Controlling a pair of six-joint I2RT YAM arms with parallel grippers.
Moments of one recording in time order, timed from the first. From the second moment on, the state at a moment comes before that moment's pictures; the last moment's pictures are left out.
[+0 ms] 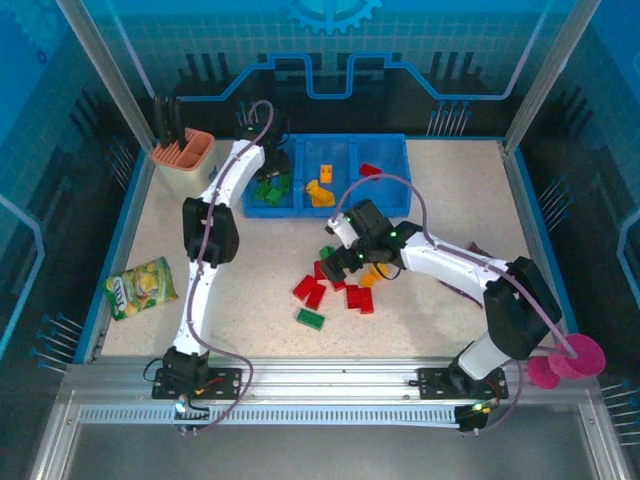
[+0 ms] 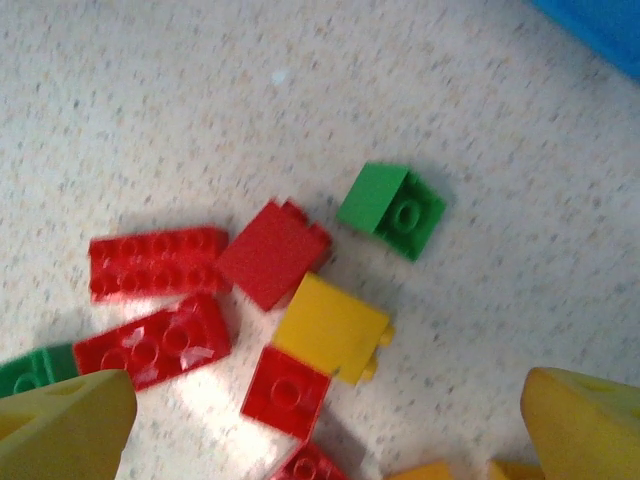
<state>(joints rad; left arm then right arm) -0.22 2.49 2.46 -1.11 -0.13 -0.60 0.68 1.57 1.09 -0.50 -0.13 -0.01</state>
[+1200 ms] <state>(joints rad) -0.21 1.14 1.46 -0.73 -0.05 -0.32 0.63 2.03 1.38 -0.53 -0.08 0.18</state>
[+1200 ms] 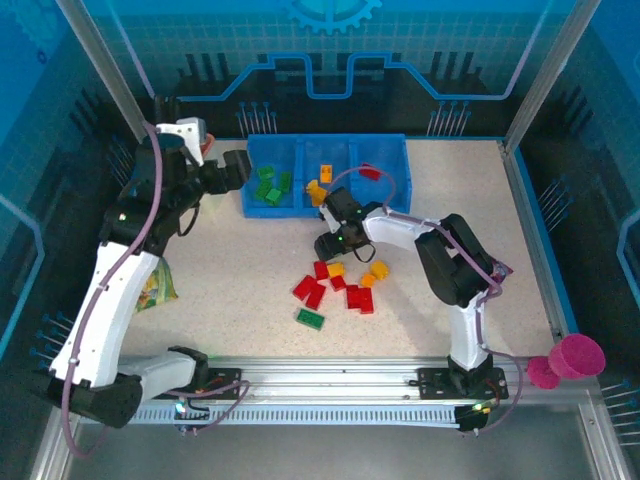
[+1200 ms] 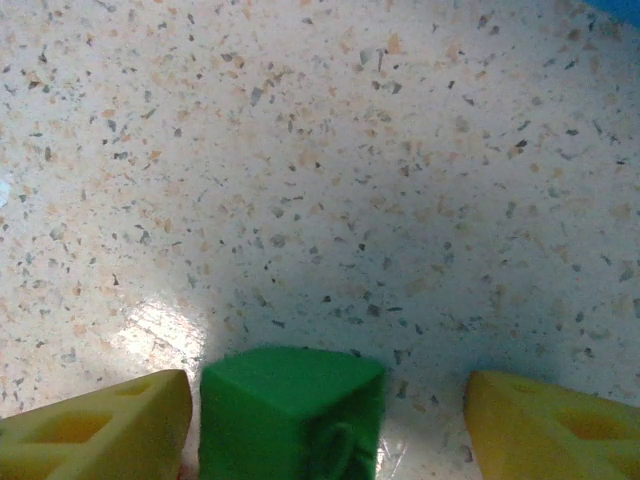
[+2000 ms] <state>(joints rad) -0.20 0.89 1.17 -0.58 -0.11 -0.12 0.69 2.06 1.65 -0.80 0.05 0.08</state>
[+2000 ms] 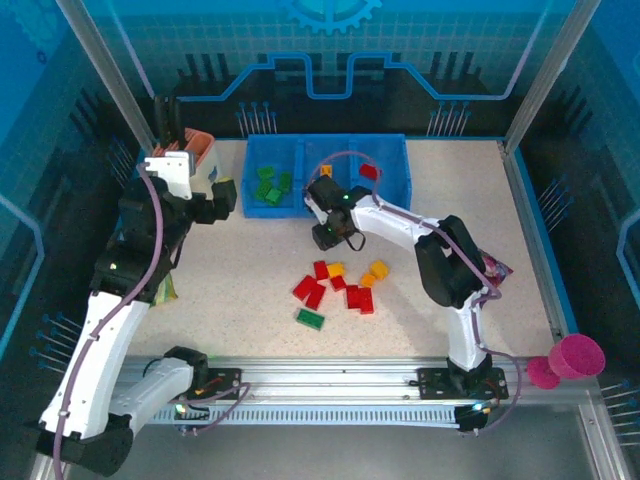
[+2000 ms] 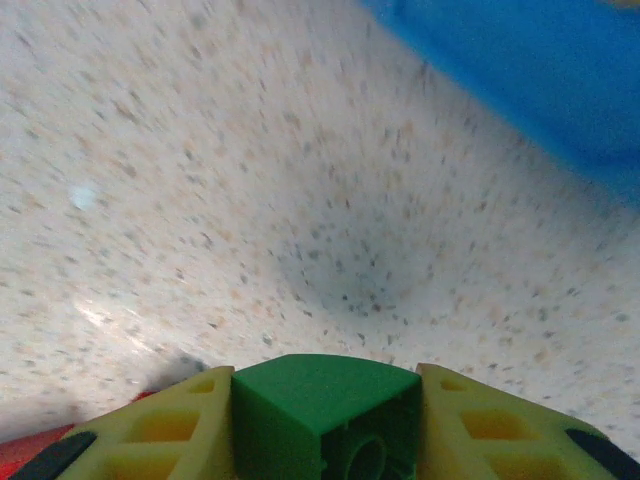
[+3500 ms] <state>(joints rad) -0.20 0.89 1.14 -0.58 -0.07 -0.08 0.77 2.34 2.17 -0.52 0.14 -0.51</state>
